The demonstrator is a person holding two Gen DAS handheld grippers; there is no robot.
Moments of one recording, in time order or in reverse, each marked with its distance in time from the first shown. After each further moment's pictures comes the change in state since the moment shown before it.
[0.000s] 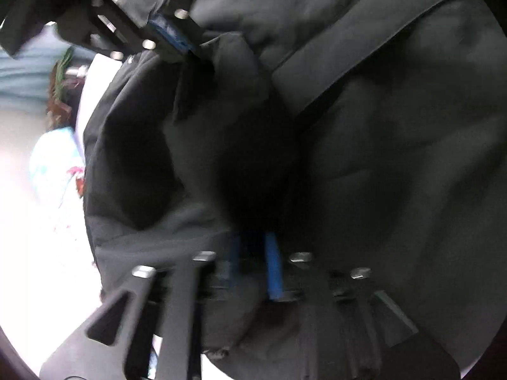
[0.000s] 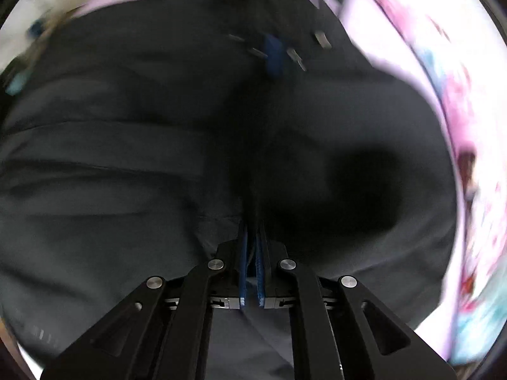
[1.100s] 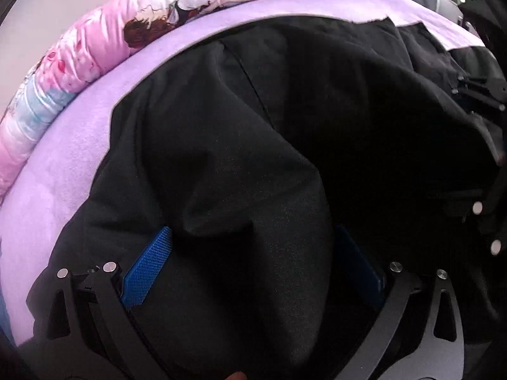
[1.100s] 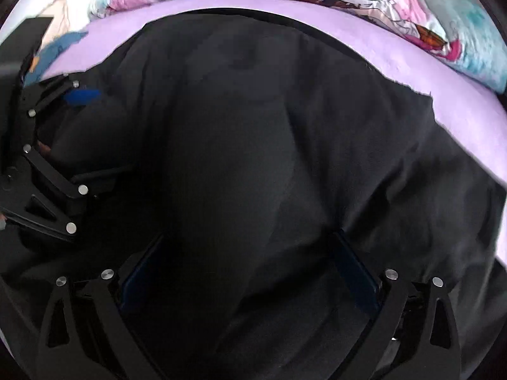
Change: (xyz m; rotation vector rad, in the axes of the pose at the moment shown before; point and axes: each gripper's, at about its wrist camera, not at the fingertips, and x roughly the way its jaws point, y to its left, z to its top) left arm 0.096 0.125 -0.055 -1.507 0.234 0.008; right arm 0.047 -0.132 -0.043 1.006 -0.132 -0.095
